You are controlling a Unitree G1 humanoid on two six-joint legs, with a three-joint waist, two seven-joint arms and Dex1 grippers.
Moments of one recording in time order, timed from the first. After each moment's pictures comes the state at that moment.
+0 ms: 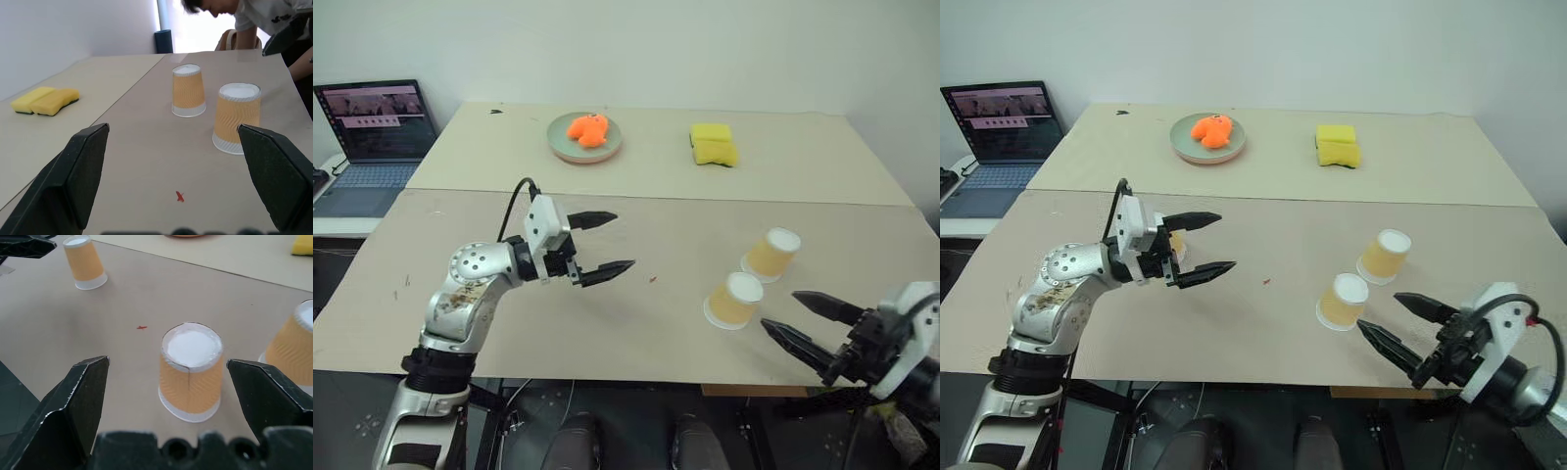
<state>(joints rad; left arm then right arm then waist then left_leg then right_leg) -0.47 0.50 -0.05 -0.16 -0.43 0.29 -0.98 0.40 -0.73 -0.55 -0.77 0.91 0.62 0.65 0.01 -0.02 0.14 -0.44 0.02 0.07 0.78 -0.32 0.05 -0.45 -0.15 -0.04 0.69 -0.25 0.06</state>
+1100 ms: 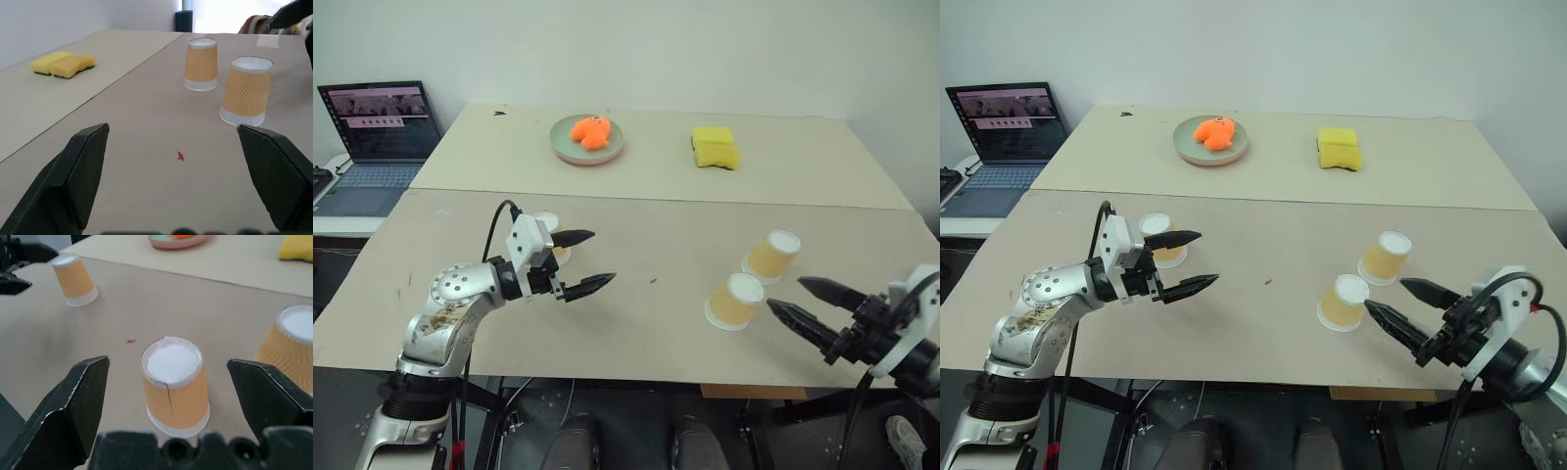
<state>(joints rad) -0.35 0.58 0.01 -0.22 -0.46 0.34 -0.94 0.34 -0.71 -0.54 -0.63 0.87 0.61 0.68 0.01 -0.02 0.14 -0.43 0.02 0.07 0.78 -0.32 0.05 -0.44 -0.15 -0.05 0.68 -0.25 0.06</state>
